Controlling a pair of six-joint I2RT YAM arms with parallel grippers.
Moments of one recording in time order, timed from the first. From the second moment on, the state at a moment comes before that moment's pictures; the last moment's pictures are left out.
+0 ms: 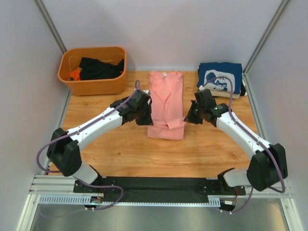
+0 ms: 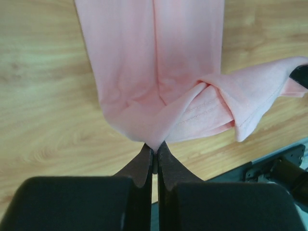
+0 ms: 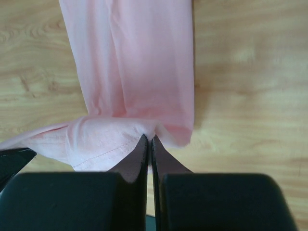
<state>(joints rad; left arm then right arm) -0.76 1.47 1.19 -0.63 0.01 -0.71 0.44 1.29 1.00 -0.63 -0.05 0.73</state>
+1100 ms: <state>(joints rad) -0.40 2.36 2.09 -0.81 0.31 -0.59 0.19 2.26 2.03 -0.75 -0.23 0.55</state>
